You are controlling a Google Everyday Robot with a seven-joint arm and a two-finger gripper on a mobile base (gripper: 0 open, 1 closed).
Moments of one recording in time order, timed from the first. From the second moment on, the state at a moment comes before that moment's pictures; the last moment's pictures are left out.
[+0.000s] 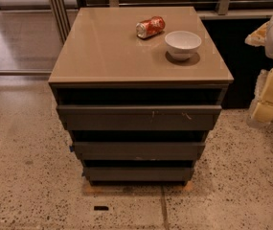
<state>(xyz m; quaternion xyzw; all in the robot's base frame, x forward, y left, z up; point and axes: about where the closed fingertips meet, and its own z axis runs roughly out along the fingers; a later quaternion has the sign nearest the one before) 0.438 -0.217 0.976 -0.60 0.78 -0.03 0.16</state>
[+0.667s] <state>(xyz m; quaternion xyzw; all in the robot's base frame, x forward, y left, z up) 0.438 -0.216 0.977 -0.59 0.78 -0.04 0.18</state>
